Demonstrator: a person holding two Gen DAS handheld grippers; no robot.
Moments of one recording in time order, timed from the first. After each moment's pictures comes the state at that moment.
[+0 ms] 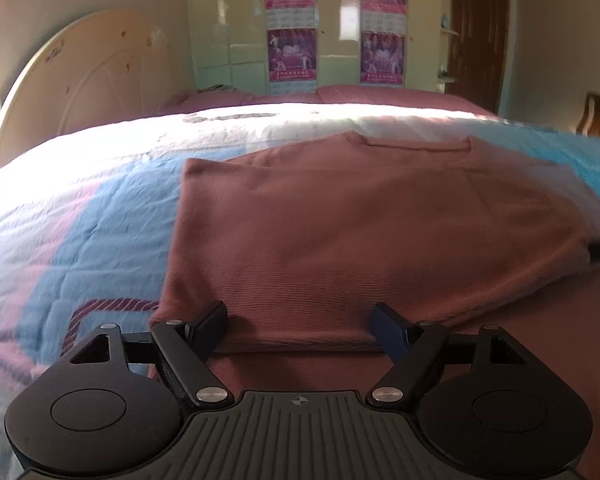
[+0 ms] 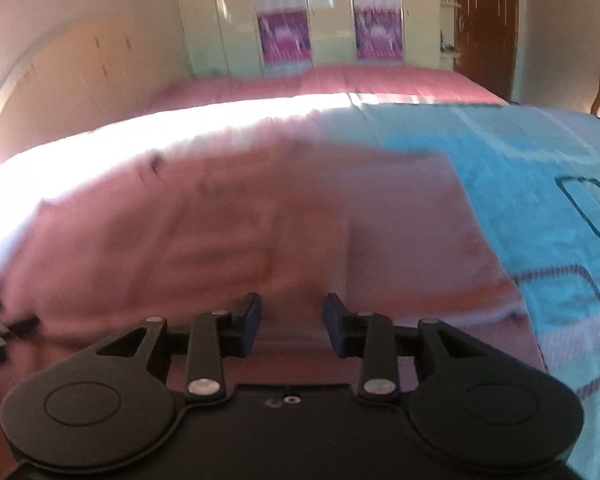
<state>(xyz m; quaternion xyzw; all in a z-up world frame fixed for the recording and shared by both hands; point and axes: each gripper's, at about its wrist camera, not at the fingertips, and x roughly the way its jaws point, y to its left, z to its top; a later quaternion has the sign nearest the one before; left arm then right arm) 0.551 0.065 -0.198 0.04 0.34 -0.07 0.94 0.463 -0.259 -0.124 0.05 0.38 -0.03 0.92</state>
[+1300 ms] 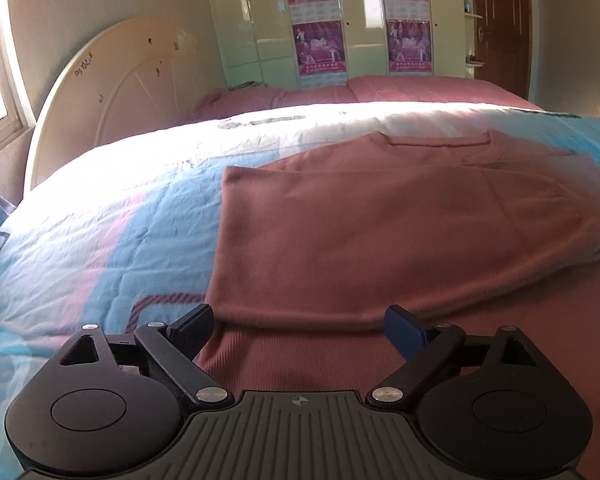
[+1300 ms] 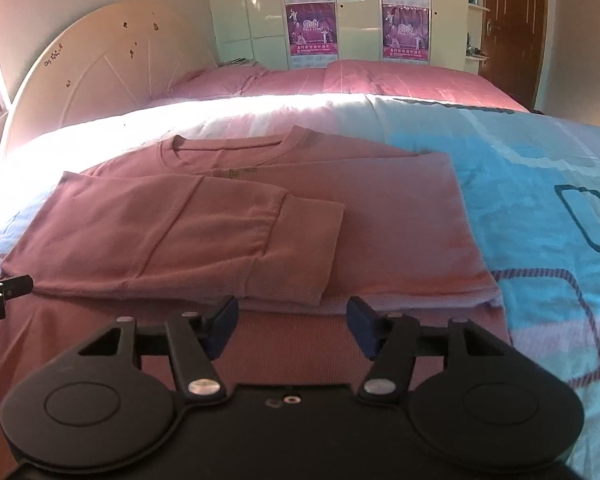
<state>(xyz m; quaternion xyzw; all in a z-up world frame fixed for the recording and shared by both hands) 0.529 0.049 -0.170 0.09 0.34 -0.02 0.93 0.440 -0.270 -0.107 0.03 0.38 0.02 0.92</state>
